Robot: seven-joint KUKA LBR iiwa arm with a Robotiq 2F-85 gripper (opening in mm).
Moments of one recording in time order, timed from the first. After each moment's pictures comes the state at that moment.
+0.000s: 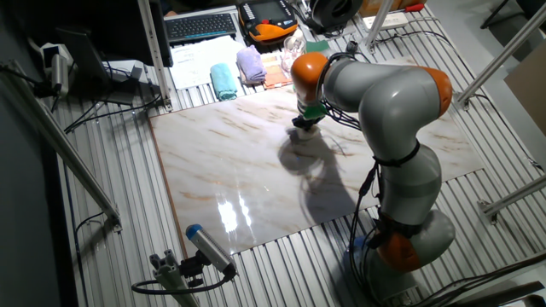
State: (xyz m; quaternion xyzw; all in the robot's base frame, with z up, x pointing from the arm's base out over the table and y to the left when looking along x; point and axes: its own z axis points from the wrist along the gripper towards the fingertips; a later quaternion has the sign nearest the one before) arm 0.562 0.032 0.041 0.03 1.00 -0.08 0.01
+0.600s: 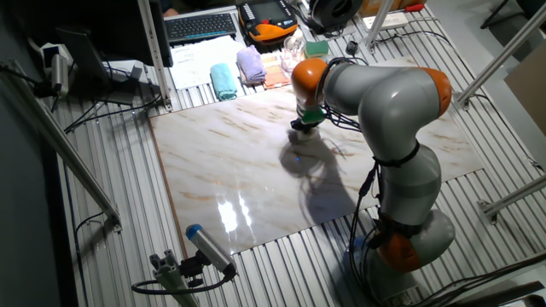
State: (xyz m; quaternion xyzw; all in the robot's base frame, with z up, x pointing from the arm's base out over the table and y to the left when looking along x) arm 0.556 0.040 0.023 0.07 0.99 -0.07 0.03
